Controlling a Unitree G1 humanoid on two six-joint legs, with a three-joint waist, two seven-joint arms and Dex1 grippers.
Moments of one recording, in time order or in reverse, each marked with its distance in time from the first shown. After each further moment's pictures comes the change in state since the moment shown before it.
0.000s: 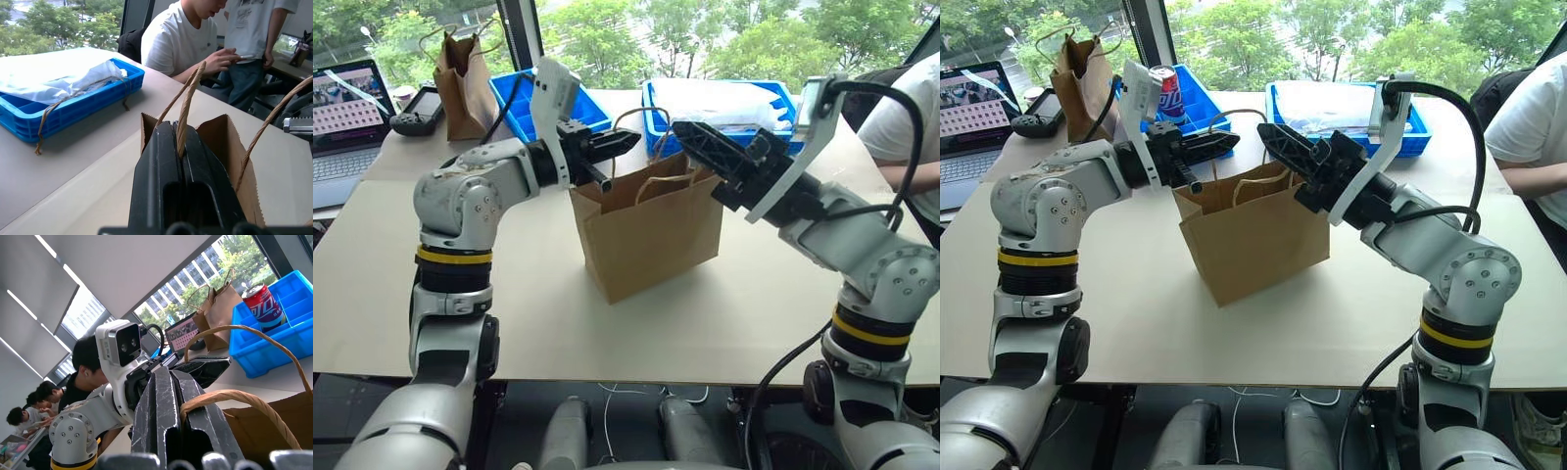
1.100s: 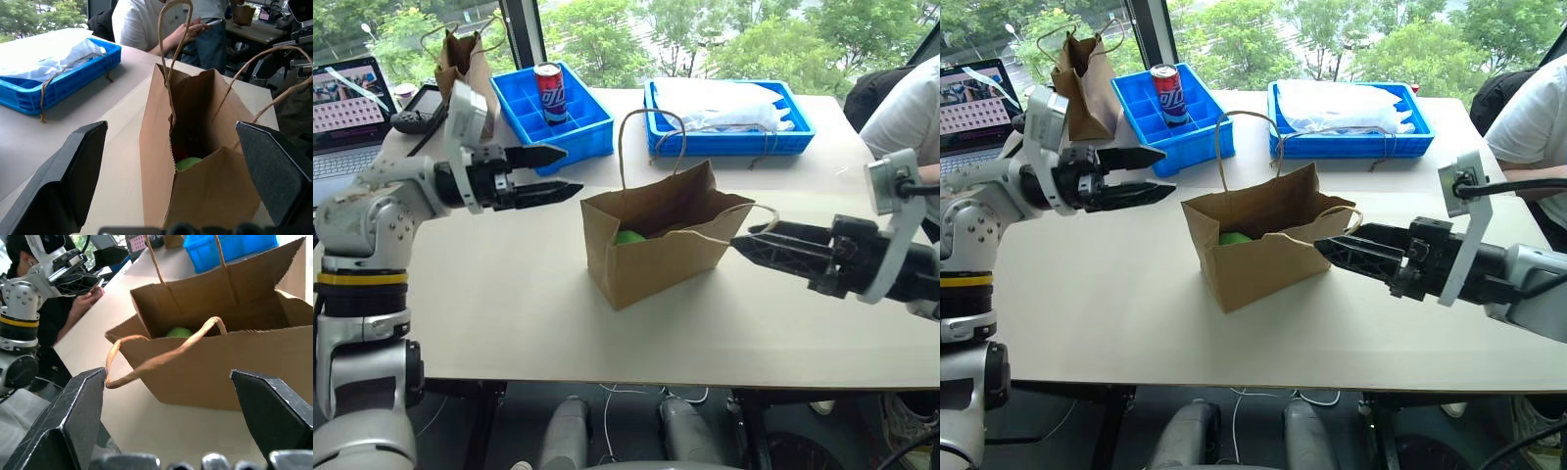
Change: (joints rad) left arm 0.261 0.419 0.023 0.052 0.026 -0.289 -0.544; right arm 0.552 -0.694 -0.322 -0.105 0.122 0.180 0.463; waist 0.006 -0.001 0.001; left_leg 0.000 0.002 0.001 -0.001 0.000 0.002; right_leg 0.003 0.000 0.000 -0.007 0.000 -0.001
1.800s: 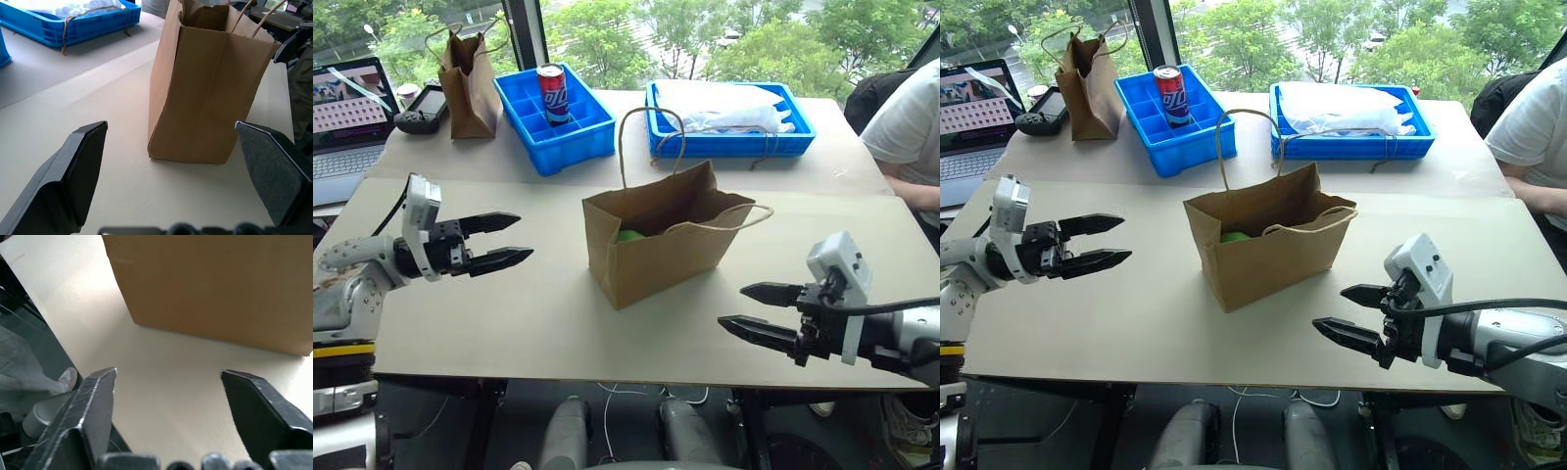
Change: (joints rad) left arm 0.334 0.025 0.139 -0.019 0.017 -0.147 -0.077; right arm 0.150 0.064 0.095 -0.284 -0.451 -0.061 0.167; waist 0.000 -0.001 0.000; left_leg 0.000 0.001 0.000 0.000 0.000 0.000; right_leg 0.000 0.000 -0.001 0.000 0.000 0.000
